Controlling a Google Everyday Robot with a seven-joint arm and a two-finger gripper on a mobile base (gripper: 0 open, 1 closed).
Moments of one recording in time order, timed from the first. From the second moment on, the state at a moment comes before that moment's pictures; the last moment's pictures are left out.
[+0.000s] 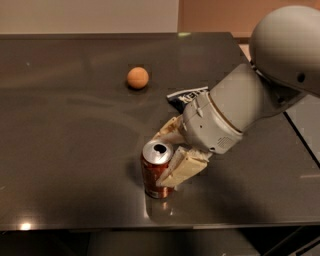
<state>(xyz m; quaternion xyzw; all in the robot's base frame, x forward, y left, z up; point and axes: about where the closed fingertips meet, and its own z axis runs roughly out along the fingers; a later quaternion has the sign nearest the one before) 0.376 -0.009 0.893 -0.74 0.58 0.24 0.25</state>
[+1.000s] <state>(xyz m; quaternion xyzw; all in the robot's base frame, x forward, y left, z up) 0.430 -0.056 0.917 -0.72 0.64 0.16 0.20</state>
